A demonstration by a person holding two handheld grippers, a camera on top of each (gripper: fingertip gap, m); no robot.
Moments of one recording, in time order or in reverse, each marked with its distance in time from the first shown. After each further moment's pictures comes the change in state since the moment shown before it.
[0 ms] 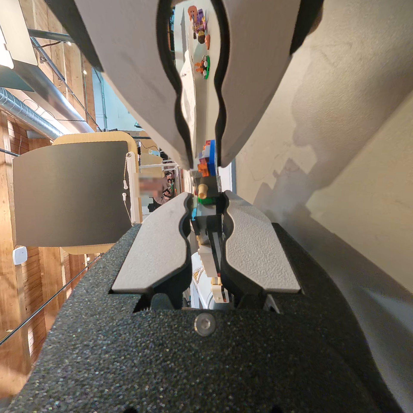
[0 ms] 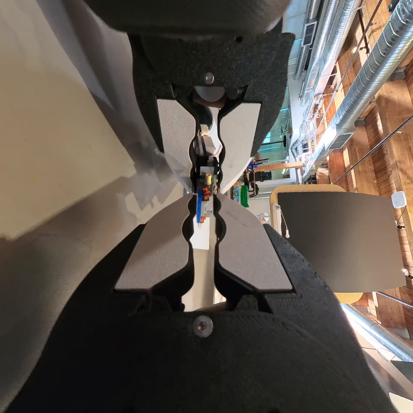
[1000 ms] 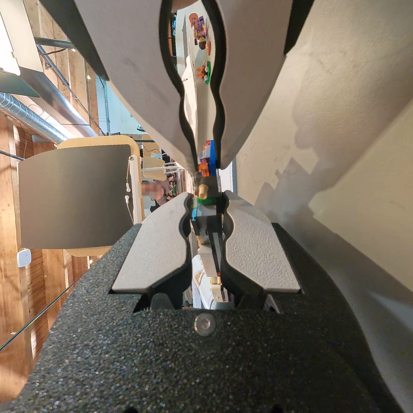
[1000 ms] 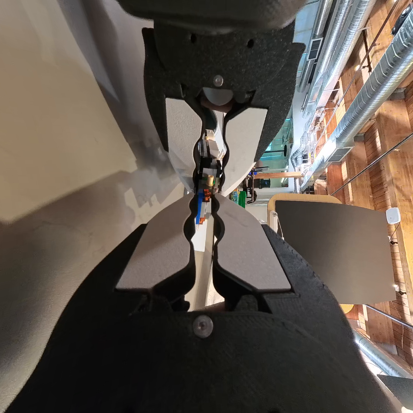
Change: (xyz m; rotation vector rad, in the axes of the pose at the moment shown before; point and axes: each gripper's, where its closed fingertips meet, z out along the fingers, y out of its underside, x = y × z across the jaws) left arm -0.001 -0.003 -0.002 0.013 -0.007 0.010; right arm 0.000 -0.003 -0.003 0.017 -0.024 -0.065
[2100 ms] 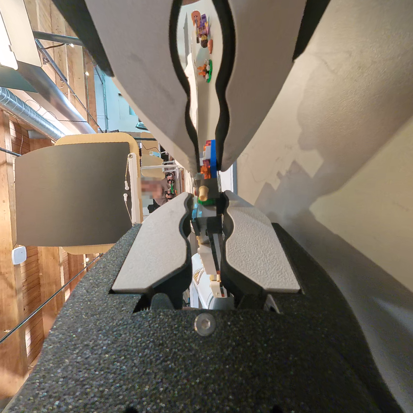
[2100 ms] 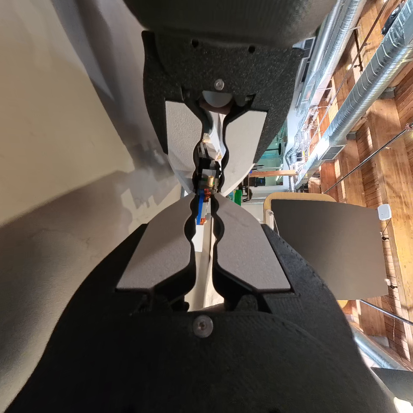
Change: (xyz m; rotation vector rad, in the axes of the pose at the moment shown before) left arm 0.001 0.001 -0.001 -0.004 0.002 -0.019; right arm 0.002 -0.002 0.001 -0.008 0.026 -0.004
